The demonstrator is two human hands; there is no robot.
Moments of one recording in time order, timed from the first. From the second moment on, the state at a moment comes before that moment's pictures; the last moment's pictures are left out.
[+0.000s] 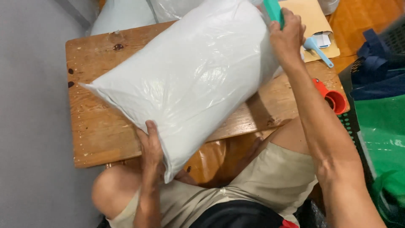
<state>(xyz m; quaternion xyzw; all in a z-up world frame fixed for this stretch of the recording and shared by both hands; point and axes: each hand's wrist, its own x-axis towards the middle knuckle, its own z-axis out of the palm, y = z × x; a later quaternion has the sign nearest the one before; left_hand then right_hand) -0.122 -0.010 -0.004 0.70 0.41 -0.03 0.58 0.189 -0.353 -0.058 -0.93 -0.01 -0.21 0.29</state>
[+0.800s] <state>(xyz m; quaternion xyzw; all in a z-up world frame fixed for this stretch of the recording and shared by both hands) -0.151 -0.059 -0.111 0.38 0.28 0.21 0.86 0.138 -0.333 -0.051 -0.93 0.03 -0.19 0.31</state>
